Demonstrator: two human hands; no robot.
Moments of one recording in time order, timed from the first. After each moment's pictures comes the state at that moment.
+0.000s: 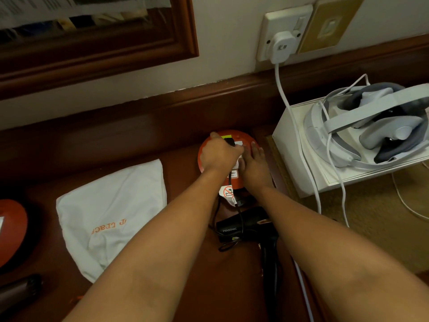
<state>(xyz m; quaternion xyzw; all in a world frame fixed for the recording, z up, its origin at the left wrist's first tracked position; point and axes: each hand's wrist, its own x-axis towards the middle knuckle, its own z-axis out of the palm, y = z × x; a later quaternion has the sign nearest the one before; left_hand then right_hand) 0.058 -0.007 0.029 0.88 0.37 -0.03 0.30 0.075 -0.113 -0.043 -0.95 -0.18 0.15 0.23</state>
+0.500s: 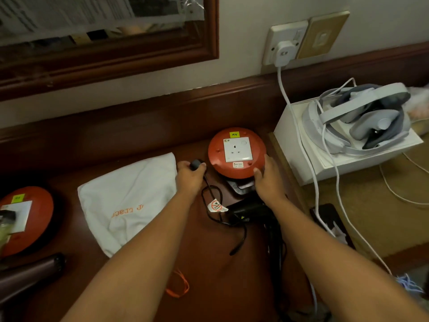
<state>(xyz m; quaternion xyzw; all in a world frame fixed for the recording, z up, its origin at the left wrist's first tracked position) -0.064 0.056 -0.001 0.73 0.46 0.01 0.50 0.010 -0.142 -0.013 -0.91 -0.05 0.15 0.39</state>
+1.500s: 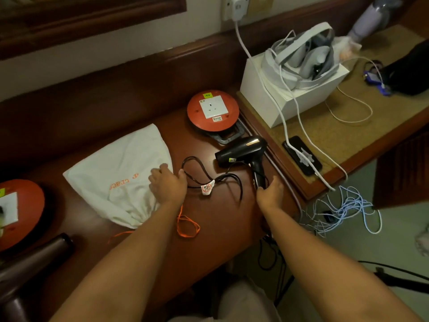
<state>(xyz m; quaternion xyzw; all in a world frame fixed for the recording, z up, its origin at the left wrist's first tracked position) -0.233 0.056 -0.008 0.91 0.34 0.00 0.23 -0.213 -0.188 -0.014 -0.86 0.30 0.14 0.39</state>
